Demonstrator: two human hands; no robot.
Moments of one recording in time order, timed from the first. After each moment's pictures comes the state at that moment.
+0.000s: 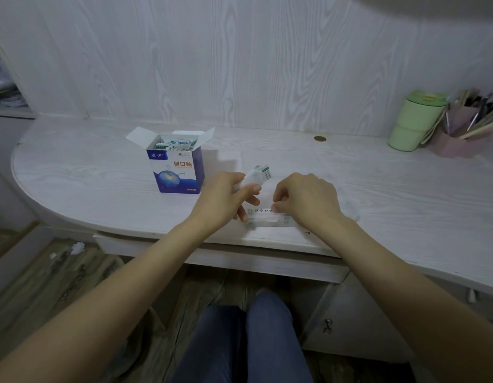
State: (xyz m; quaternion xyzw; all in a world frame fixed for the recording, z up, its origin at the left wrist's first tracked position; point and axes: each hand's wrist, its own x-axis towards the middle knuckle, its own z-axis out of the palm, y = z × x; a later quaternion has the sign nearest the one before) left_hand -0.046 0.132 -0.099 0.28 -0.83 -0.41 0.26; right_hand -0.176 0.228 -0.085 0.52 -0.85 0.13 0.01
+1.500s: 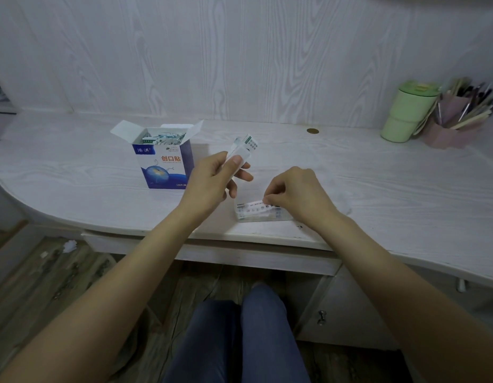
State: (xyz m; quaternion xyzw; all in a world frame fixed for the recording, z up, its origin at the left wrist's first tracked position) left_hand -0.051 0.128 -0.096 0.26 -0.74 -0.51 0.35; right_hand -0.188 0.231 -0.095 0.54 -0.79 0.29 -0.08
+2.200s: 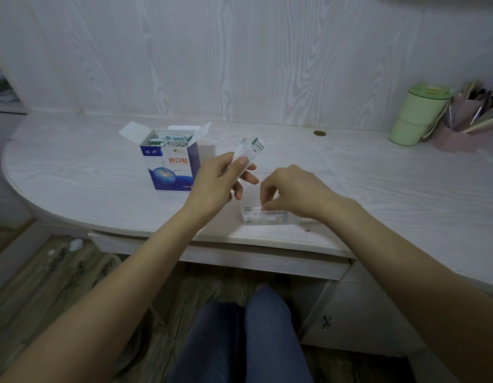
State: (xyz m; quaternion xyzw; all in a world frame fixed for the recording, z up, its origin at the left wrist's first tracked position) left_hand -0.049 0.125 -0.093 0.26 -0.75 -0.50 0.34; right_hand -0.185 0.216 -0.075 0.65 -0.75 0.09 -0.05
